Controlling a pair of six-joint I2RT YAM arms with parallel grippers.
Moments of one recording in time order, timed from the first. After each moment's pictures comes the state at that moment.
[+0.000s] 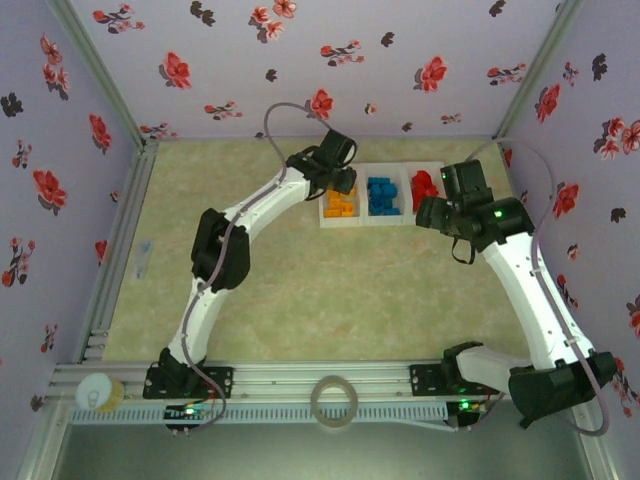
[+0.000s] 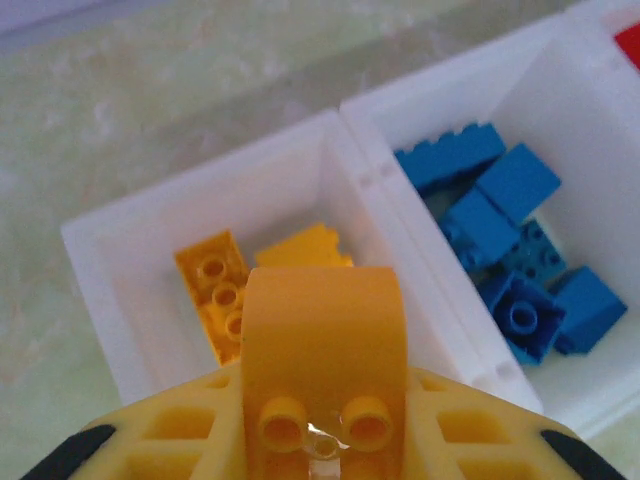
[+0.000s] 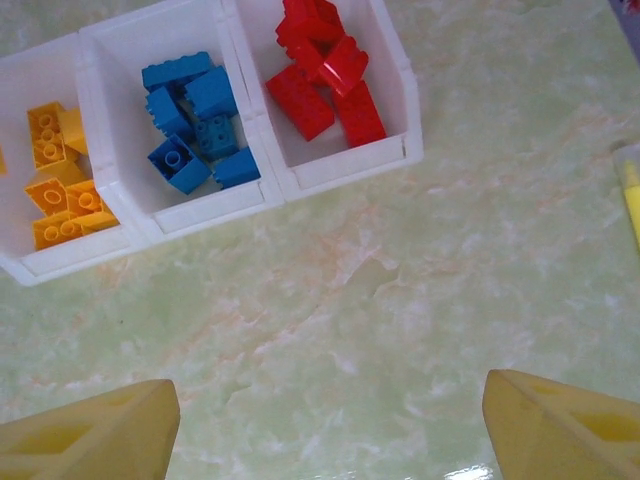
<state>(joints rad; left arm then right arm) -0.71 2.31 2.17 -0.67 -0.12 -0.20 0.30 1.16 1.33 -1.14 0.20 0.50</state>
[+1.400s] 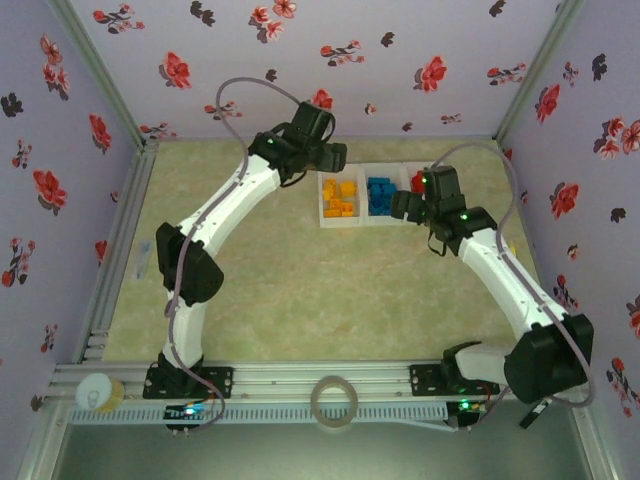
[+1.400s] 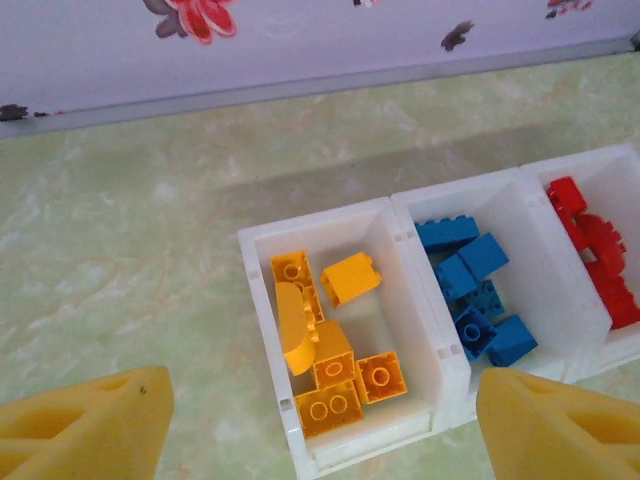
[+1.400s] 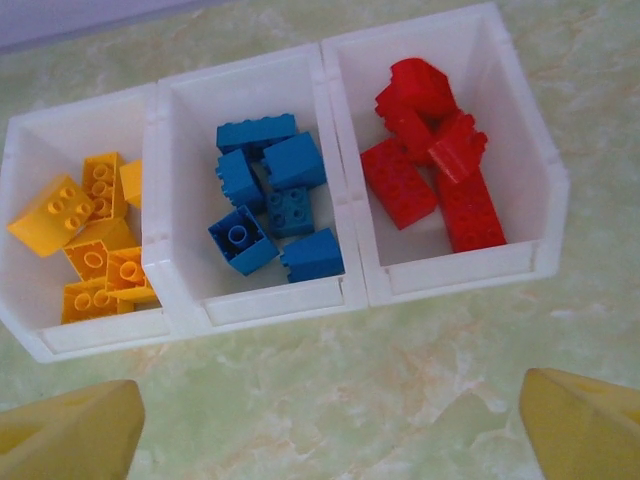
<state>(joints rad) -0.69 2.05 2.20 -0.88 -0.21 -0.37 0.31 1.27 1.07 -0.58 0.14 0.37</state>
